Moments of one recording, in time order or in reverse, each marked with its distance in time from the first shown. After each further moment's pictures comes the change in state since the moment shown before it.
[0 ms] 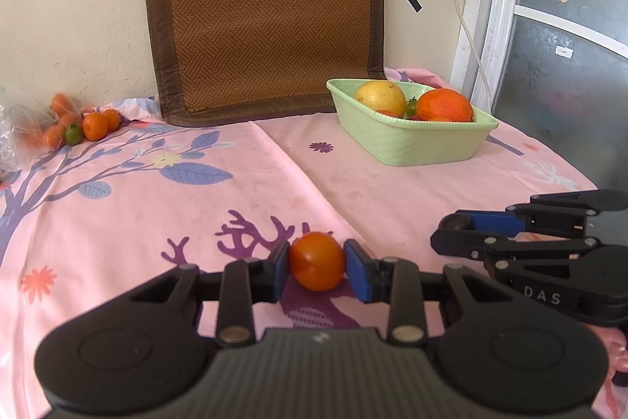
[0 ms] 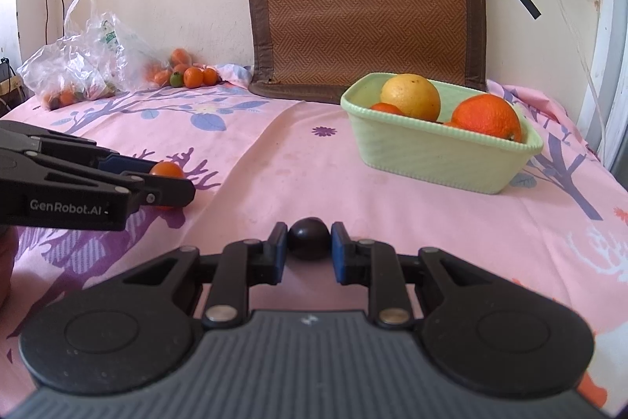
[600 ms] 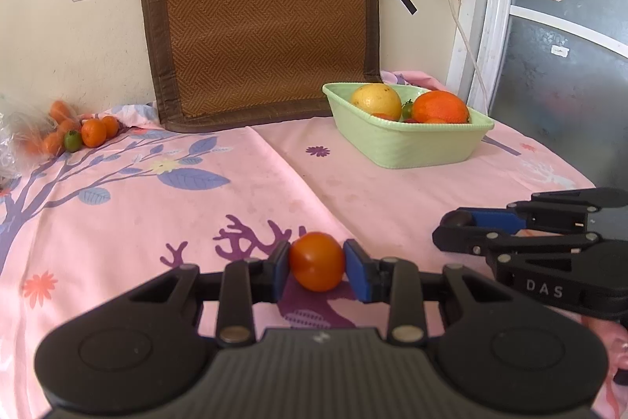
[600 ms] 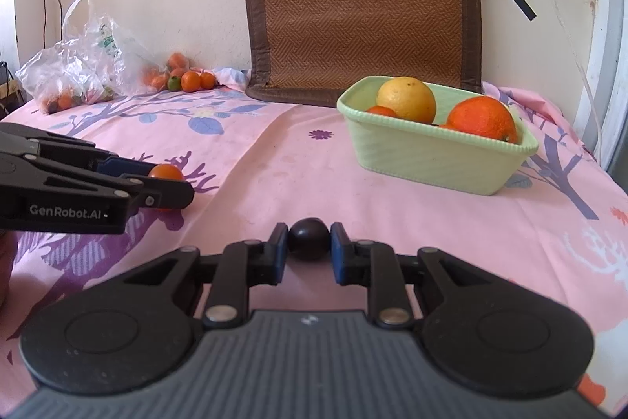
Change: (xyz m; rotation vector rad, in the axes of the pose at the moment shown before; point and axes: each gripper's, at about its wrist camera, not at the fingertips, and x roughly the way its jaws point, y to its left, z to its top) left arm -0.002 -0.002 0.000 0.011 -0.016 -0.004; right arm -0.004 -0.003 -0.001 0.024 -0.022 -0.008
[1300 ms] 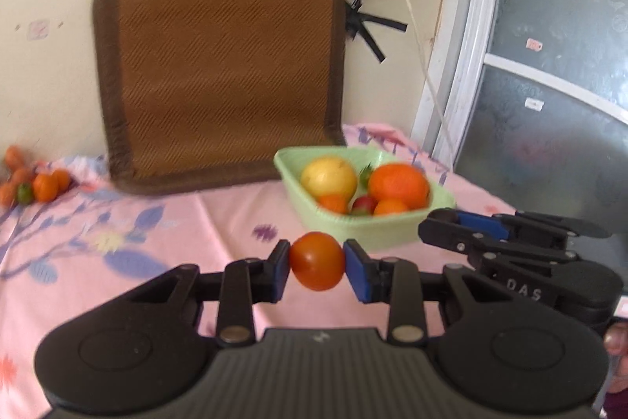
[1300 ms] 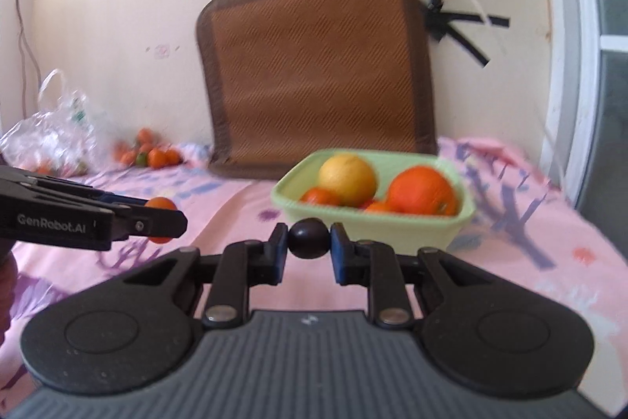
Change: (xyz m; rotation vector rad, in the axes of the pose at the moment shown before) left arm 0.018 -0.021 0.068 -0.021 -0.095 -0.115; right arm -0.013 -0.049 0.033 0.063 -0.206 -0.079
